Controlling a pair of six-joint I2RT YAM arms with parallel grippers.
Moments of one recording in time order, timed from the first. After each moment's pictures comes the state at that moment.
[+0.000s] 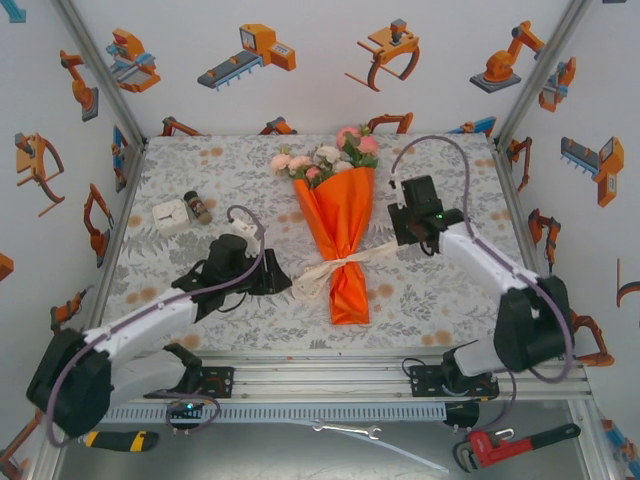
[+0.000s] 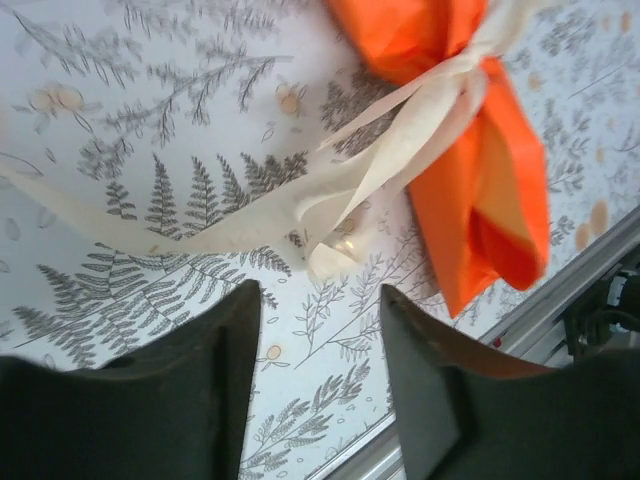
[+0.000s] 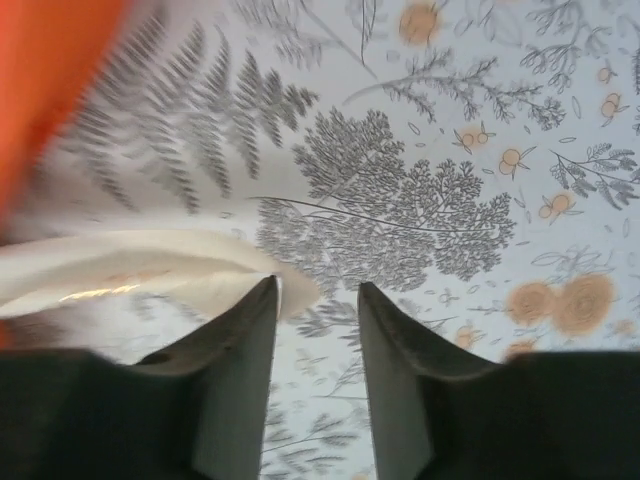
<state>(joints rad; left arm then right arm) -0.65 1.01 0.50 -0.09 0.16 -0.55 0.36 1.37 1.00 -0.45 0.10 0.00</state>
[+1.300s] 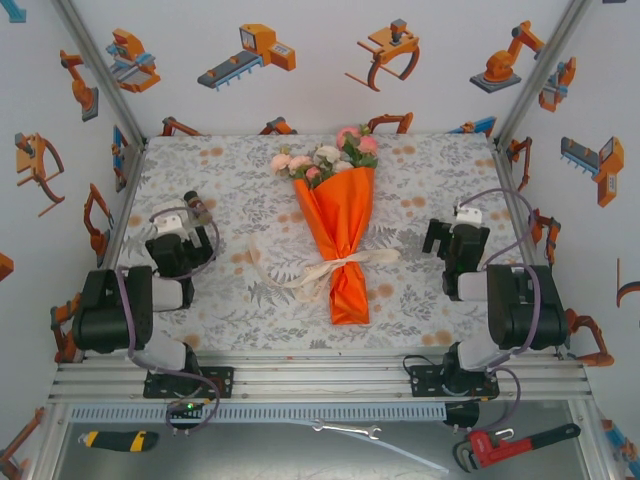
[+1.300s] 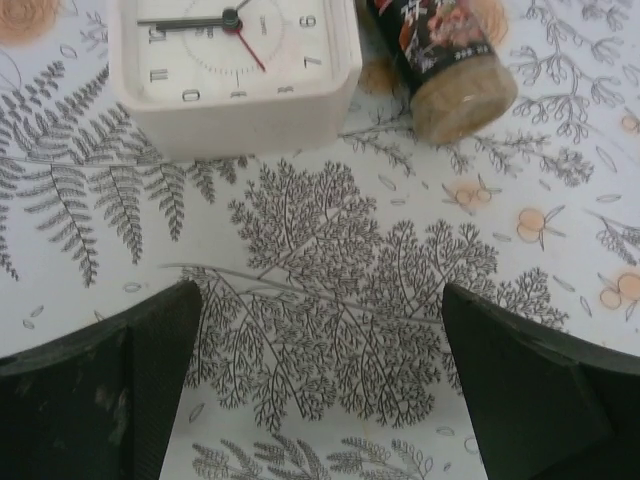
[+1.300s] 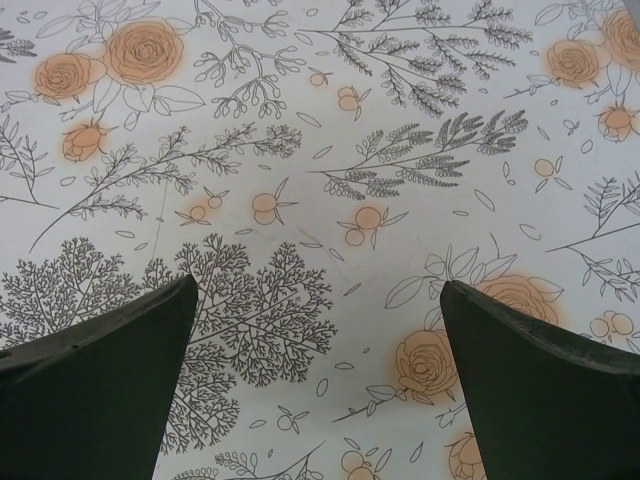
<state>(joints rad) 0.02 1.54 0.32 0.80 -0.13 -0.11 -0.01 1.54 0.36 0.76 0.17 0.06</state>
